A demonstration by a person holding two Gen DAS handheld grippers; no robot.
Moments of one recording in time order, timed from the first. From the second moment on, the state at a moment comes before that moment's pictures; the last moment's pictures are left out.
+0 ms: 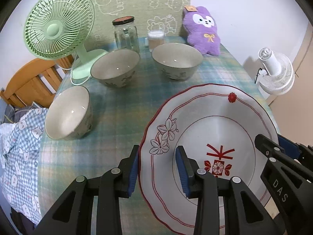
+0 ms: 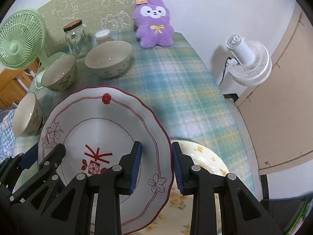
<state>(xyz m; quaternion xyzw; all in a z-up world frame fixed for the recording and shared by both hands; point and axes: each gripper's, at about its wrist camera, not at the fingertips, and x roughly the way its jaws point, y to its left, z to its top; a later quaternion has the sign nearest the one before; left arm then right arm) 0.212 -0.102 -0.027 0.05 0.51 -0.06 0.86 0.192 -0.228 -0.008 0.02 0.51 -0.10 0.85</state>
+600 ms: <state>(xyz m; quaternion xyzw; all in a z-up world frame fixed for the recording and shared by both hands) 0.174 -0.171 -0.053 0.06 0.53 -0.07 0.84 0.153 -0.303 -0.037 0.02 0.54 -0.11 0.83</state>
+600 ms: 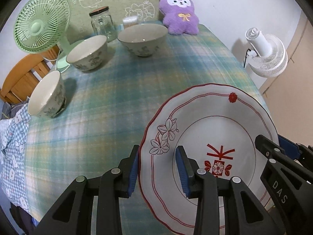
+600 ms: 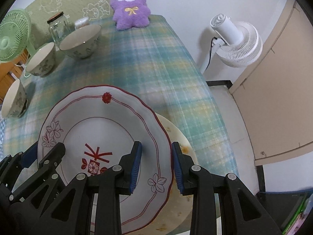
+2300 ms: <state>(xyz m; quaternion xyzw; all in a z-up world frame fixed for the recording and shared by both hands) 0.147 -0.177 -0.033 0.00 0.52 -0.03 0.85 0.129 -0.321 -0.017 0.05 0.52 -0.04 0.85</state>
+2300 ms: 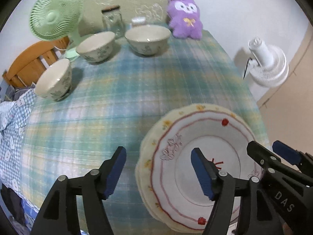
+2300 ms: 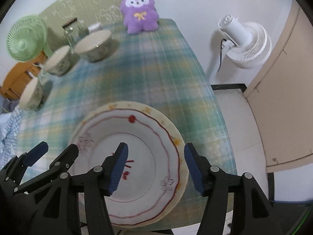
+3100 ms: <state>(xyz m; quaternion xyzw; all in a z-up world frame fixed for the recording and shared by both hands) 0.138 -0.066 0.047 -0.01 0.44 0.01 0.90 0.125 -0.216 0.078 0.02 0.42 -0.01 0.91</state>
